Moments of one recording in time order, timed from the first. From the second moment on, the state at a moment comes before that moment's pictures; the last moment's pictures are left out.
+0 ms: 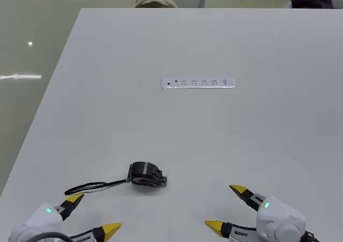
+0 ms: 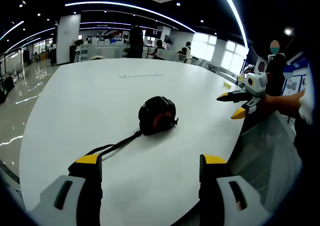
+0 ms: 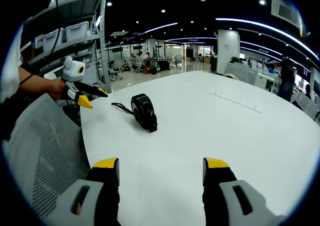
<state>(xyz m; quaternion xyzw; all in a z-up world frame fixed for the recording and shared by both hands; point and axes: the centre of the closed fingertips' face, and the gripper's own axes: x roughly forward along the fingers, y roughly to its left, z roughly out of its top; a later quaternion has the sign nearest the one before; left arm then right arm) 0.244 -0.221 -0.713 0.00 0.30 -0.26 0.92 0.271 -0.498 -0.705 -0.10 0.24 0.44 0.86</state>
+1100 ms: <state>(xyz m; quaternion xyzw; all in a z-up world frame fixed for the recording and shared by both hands) 0.243 -0.226 -0.713 0.00 0.30 -0.27 0.91 0.269 -0.499 -0.709 -0.10 0.24 0.44 0.86</state>
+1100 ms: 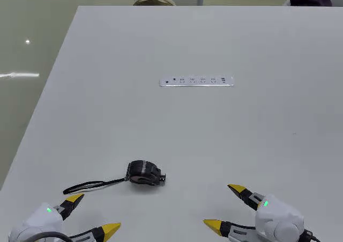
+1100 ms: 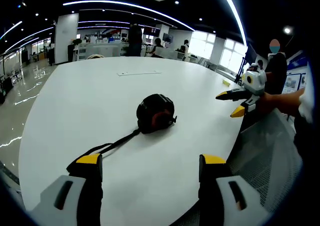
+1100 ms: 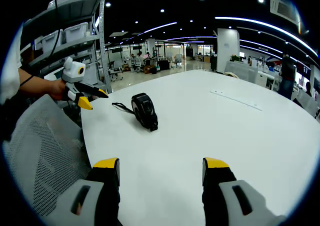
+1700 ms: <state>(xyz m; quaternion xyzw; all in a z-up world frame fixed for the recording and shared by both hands) 0.246 -0.230 -0.720 0.04 0.32 -0.31 0.90 0.269 -0.492 -0.711 -0.09 0.24 0.46 0.85</state>
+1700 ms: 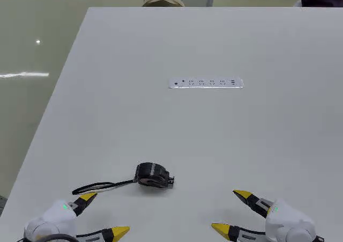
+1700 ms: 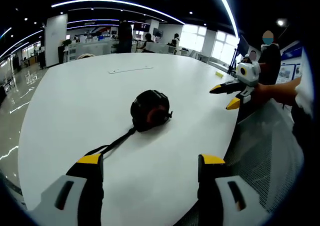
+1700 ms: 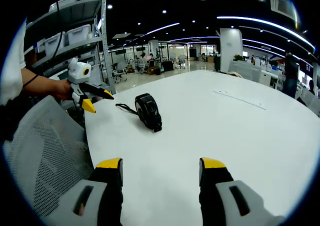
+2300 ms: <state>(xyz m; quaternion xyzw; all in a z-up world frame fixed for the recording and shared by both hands) 0.259 -0.240 -0.722 0.07 0.32 -0.35 0.88 0.273 -0.482 -0.715 -0.07 0.24 0.48 0.84</state>
